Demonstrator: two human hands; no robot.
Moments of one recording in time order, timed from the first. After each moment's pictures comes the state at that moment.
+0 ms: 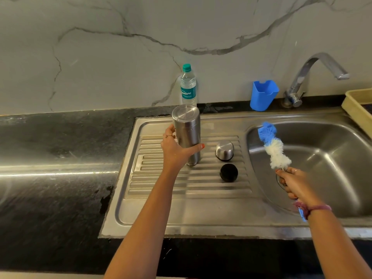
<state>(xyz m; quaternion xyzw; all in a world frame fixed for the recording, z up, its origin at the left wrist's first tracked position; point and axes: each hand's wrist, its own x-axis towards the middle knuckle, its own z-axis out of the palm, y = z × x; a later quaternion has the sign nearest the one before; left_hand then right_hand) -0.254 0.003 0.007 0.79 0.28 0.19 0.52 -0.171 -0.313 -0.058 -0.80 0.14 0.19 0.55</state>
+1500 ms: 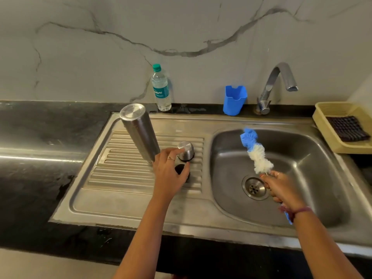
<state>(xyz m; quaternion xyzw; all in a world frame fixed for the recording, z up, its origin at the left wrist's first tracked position) -0.258 -0.140 -0.022 0.90 0.20 0.28 0.28 -0.122 -0.411 -0.031 -0.84 0.06 0.24 0.48</state>
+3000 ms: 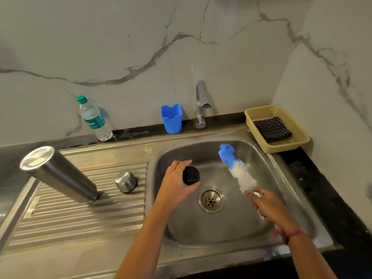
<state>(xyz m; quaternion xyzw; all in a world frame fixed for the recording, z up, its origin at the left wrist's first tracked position) -0.130 -0.269 -0.015 0.93 0.07 0.06 0.35 -0.091 -0.538 -0.038 -0.82 0.10 0.22 0.52</state>
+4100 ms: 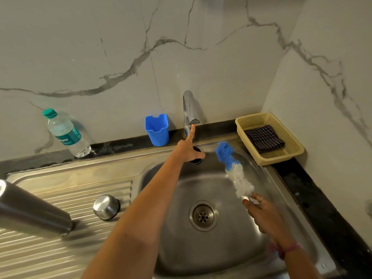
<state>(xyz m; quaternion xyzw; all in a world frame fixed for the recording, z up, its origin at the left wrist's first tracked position) 0.075 -0.274 -0.011 0.94 0.08 -0.16 0.30 -0.066 -0.534 -0.035 -0.81 0.11 0.17 0.55</state>
